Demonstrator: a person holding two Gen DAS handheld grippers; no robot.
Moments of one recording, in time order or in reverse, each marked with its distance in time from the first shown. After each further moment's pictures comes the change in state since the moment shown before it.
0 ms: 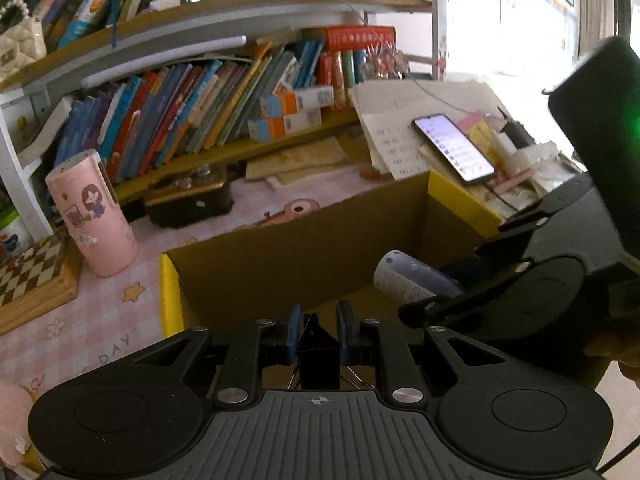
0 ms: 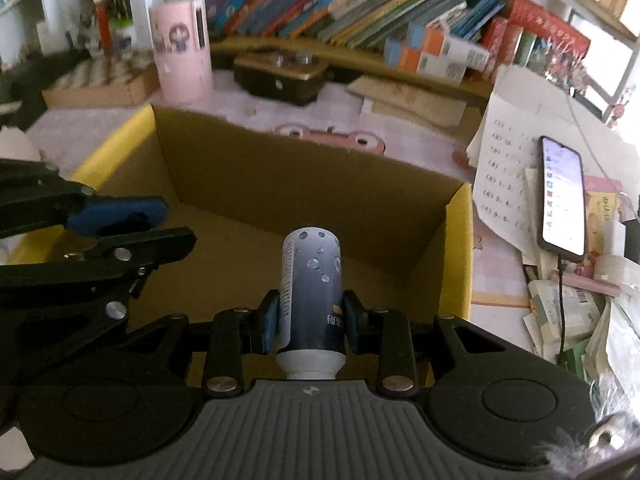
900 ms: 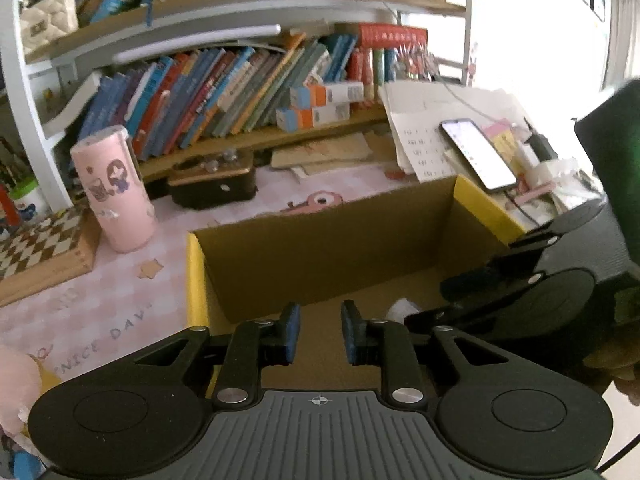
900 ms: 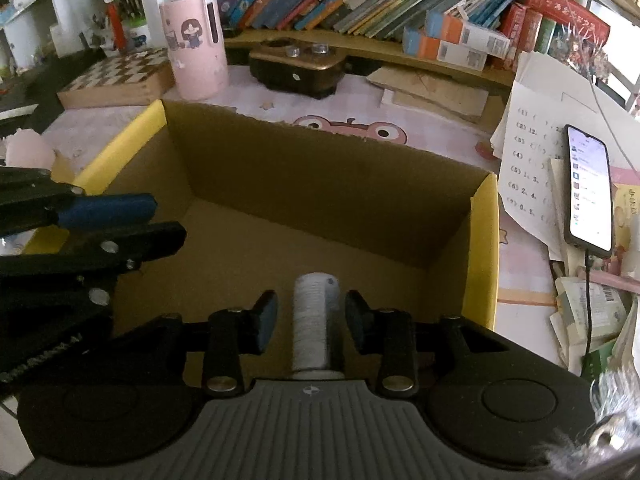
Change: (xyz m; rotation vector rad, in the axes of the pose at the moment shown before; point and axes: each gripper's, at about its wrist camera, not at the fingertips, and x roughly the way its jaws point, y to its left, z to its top) left arm -0.012 0.012 -0.002 -0.098 0.005 0.043; right arm 0.004 -0.005 -0.001 0.016 0.001 0.085
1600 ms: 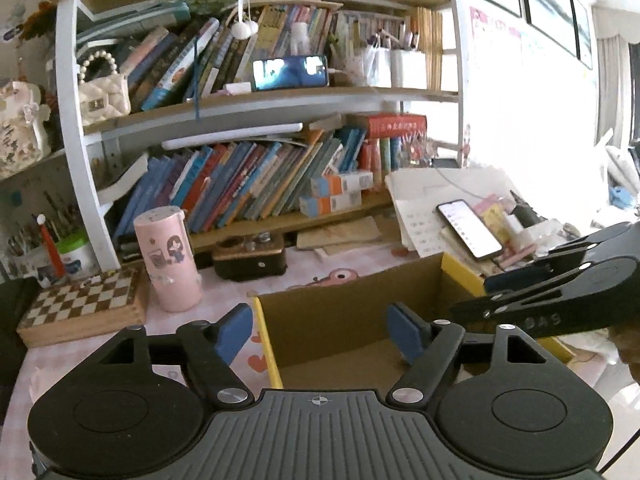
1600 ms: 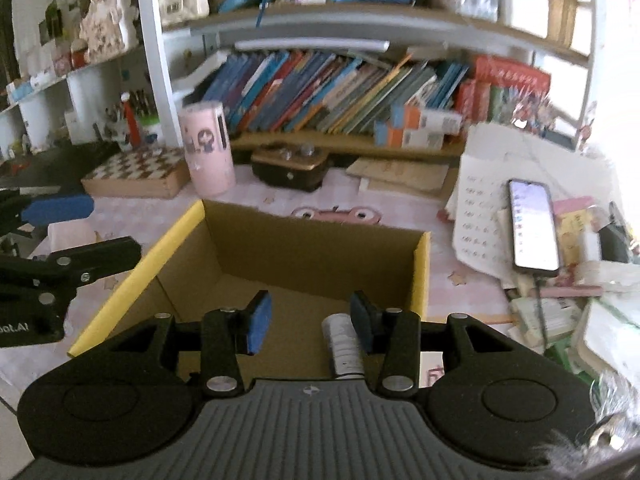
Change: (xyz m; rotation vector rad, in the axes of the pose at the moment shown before) left arm -0.094 0.013 -0.010 0.011 -0.244 0.037; right arm -0.099 0.007 -0.029 0.075 -0.301 -0.024
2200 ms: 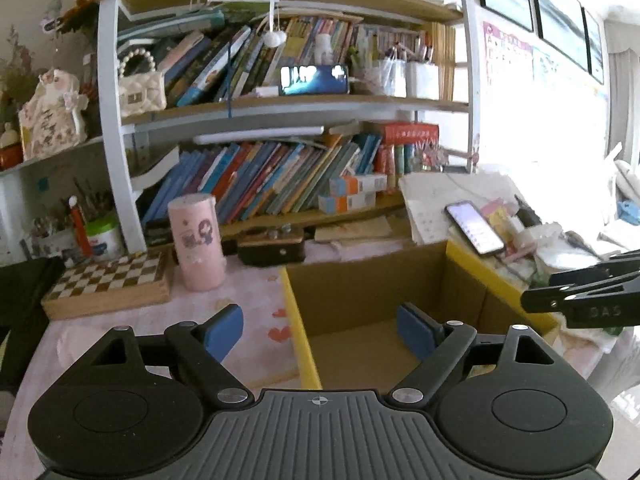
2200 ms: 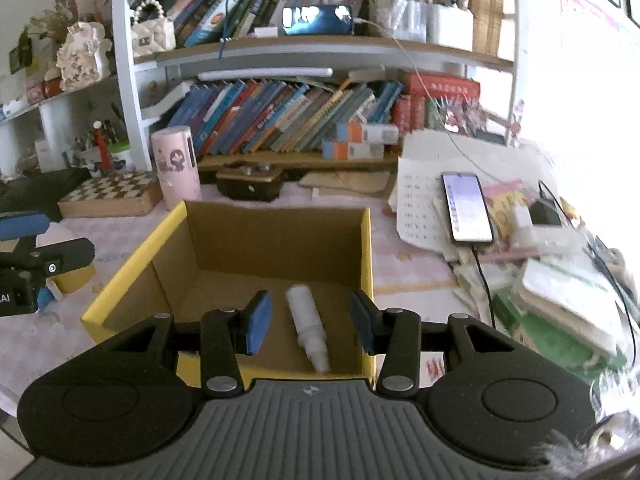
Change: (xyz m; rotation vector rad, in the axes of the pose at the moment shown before) left arm -0.046 0.010 -0.037 -0.035 -0.024 0.047; right arm -0.063 0.017 -0.055 0.087 -0.082 -0.148
